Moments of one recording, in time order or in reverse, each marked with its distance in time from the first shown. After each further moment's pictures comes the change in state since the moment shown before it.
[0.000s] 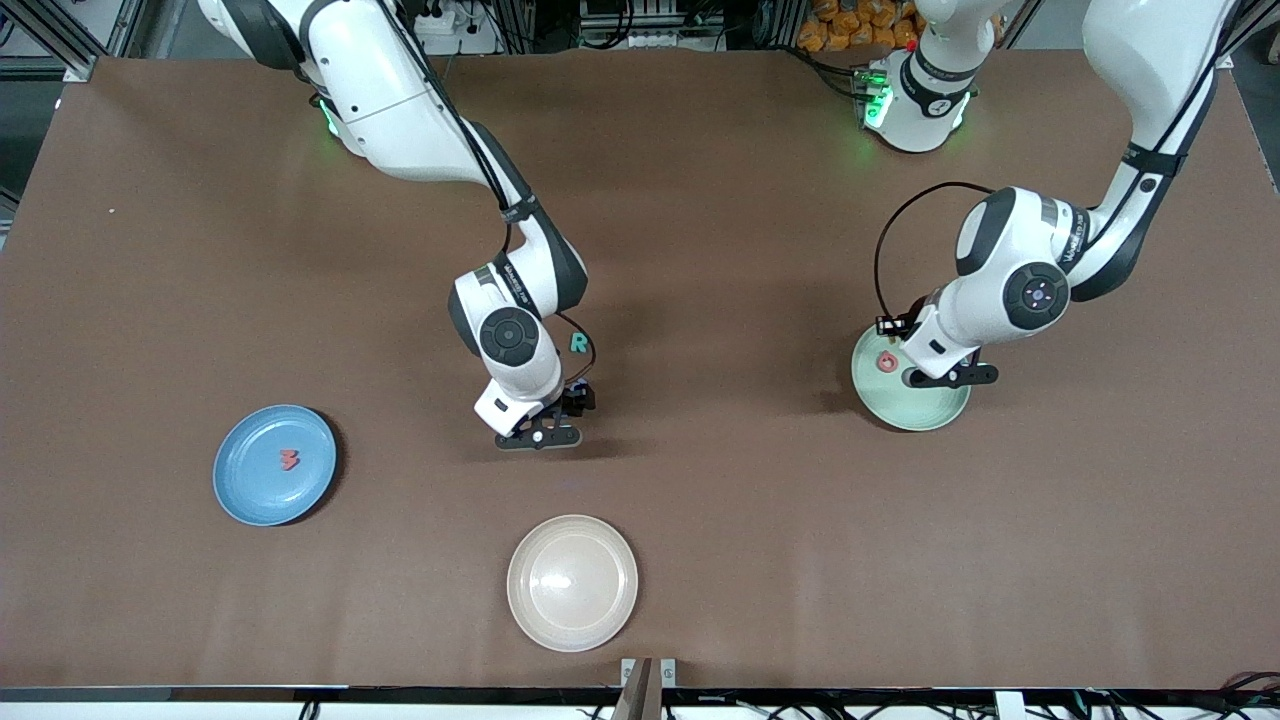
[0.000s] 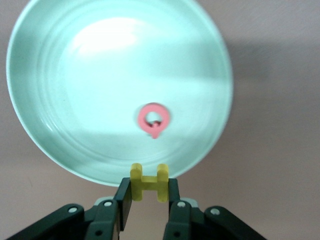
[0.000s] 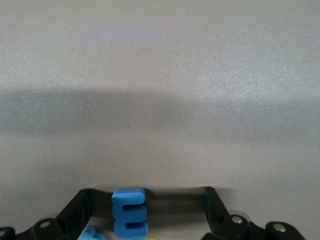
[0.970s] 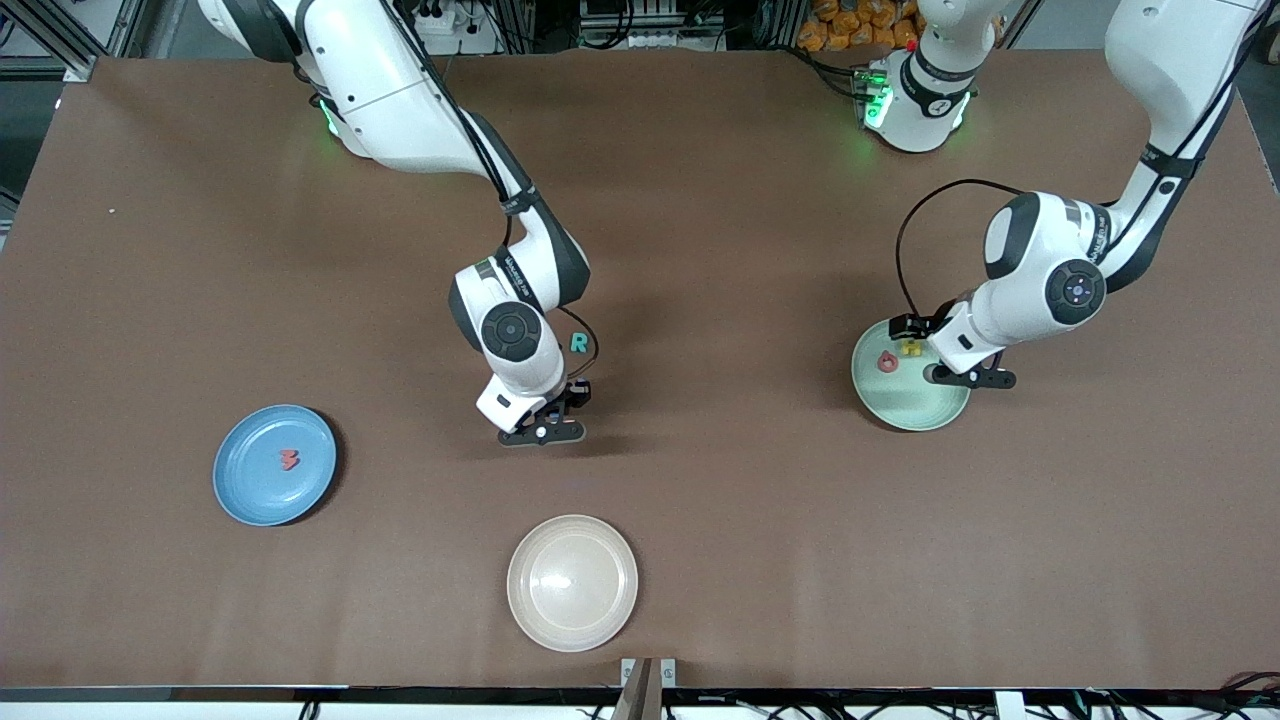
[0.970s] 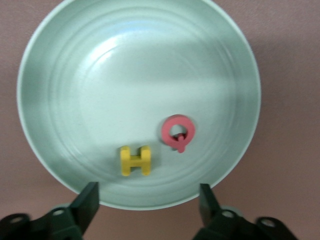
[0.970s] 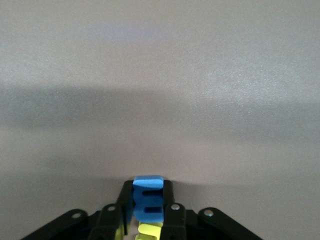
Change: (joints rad) left arm 0.052 0.023 -0.005 -0.021 0.000 0.078 0.121; right arm 0.005 -0.025 0.003 0.000 0.000 -0.034 -0.018
